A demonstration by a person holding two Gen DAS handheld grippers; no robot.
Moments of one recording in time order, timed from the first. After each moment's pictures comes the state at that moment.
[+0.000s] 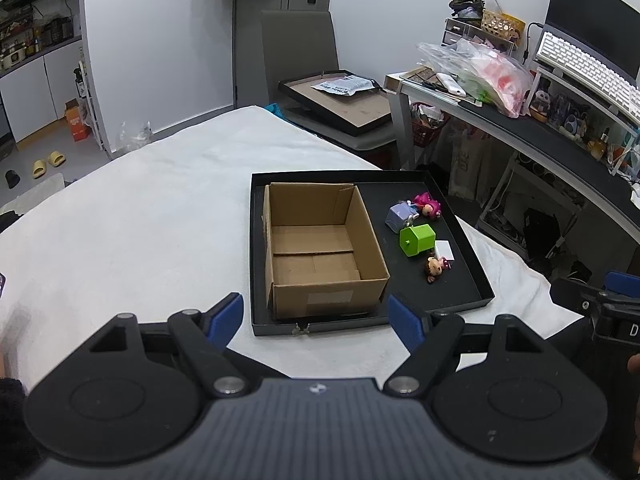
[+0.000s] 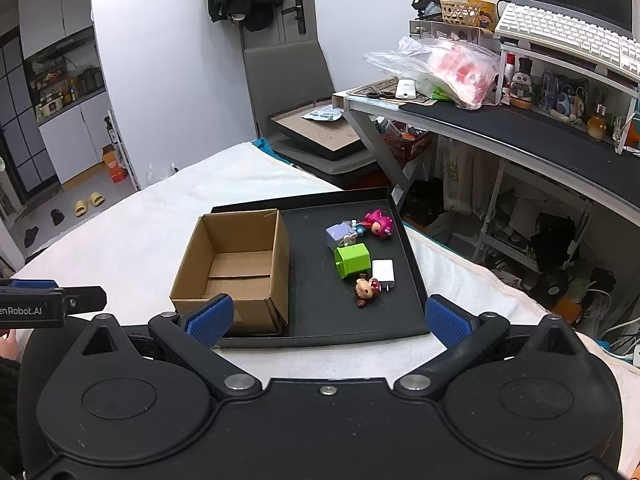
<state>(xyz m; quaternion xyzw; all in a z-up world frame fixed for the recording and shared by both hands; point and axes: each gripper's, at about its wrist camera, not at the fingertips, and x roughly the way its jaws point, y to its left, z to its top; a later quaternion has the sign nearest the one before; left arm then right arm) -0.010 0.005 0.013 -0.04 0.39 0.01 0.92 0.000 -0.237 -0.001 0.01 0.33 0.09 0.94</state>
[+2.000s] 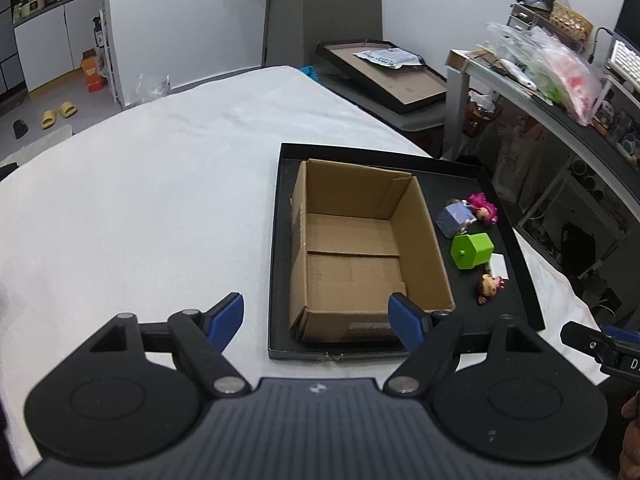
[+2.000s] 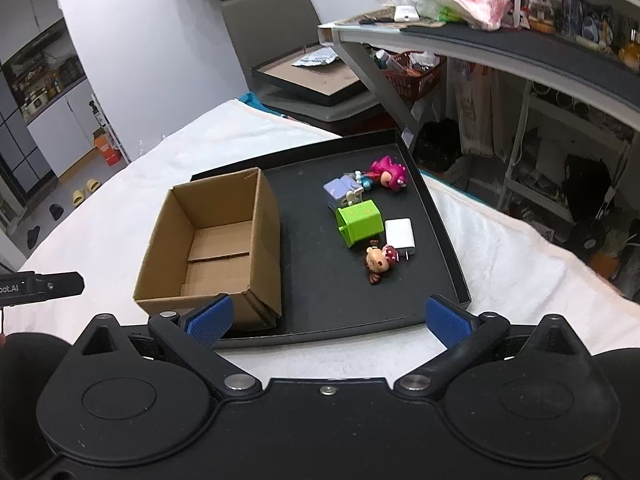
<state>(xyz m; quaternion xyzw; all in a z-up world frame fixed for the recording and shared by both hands) 0.082 0.049 -0.054 -0.10 0.43 0.05 0.90 0.086 -0.239 -0.076 0.05 0.40 0.10 0.91</state>
